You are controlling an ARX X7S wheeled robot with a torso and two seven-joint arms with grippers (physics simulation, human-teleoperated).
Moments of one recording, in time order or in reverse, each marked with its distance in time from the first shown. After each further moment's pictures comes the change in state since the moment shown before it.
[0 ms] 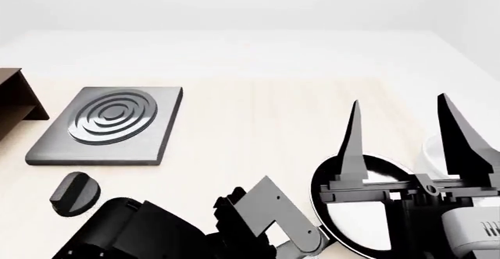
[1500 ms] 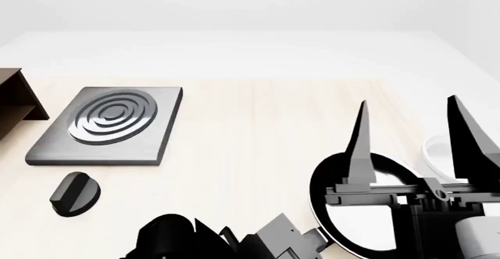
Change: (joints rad) left arm -0.008 0.010 0.401 -0.304 0.341 0.122 0.192; right arm -0.018 0.038 -0.003 -0.009 0.030 -0.036 0.053
